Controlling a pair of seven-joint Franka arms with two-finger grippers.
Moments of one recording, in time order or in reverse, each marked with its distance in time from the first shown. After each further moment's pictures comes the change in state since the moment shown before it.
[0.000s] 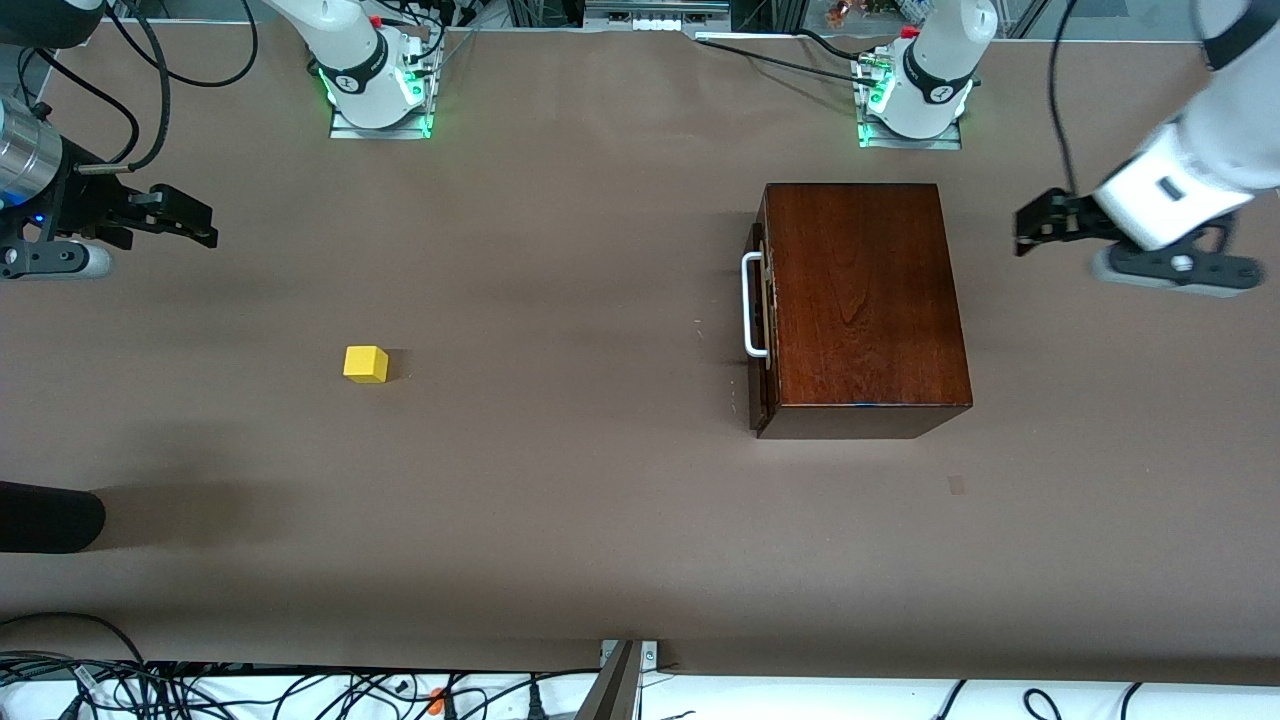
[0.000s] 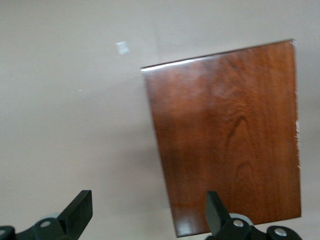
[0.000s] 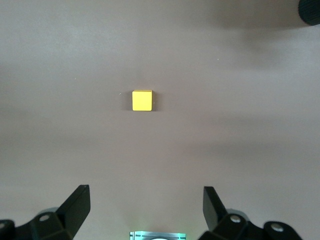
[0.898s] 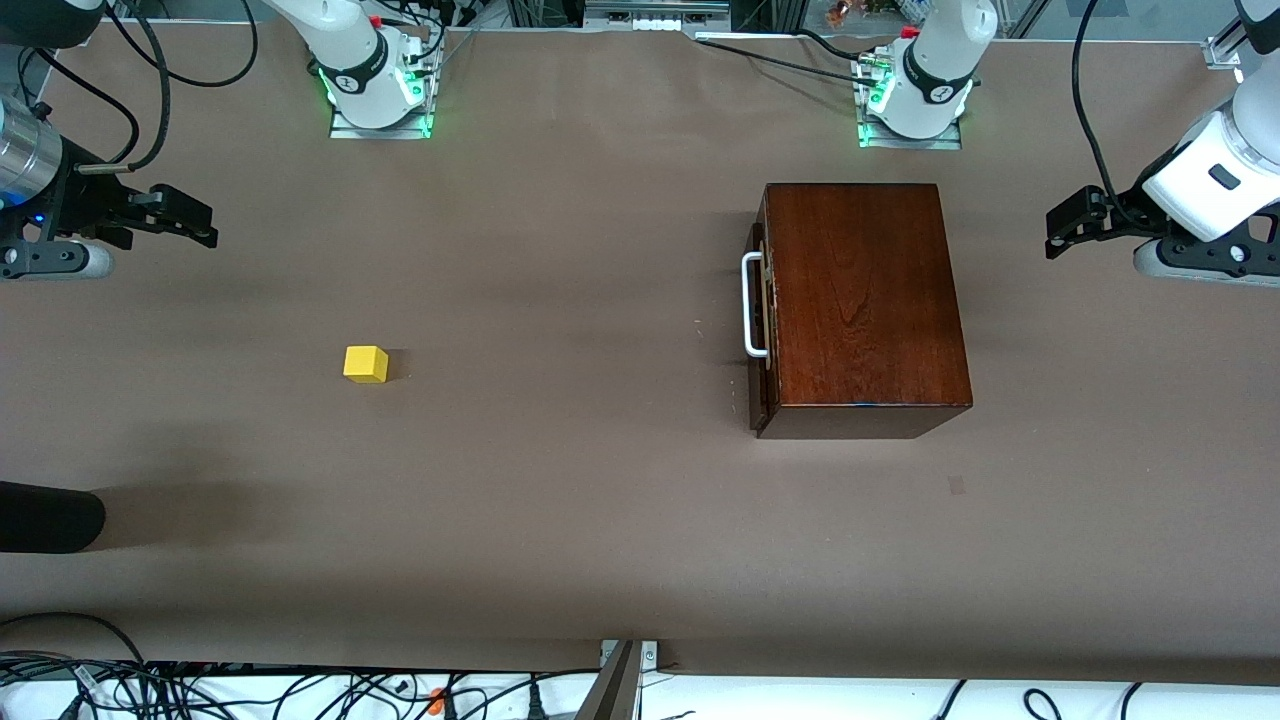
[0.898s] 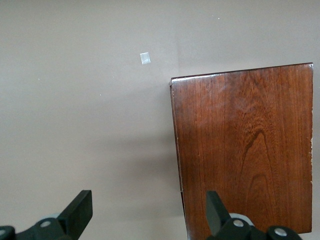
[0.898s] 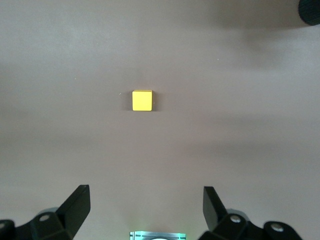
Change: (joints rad) left arm 0.028 -0.039 0.074 0.000 0.005 0.026 0.006; right arm 0.000 0.000 0.000 0.000 0.000 0.000 0.000
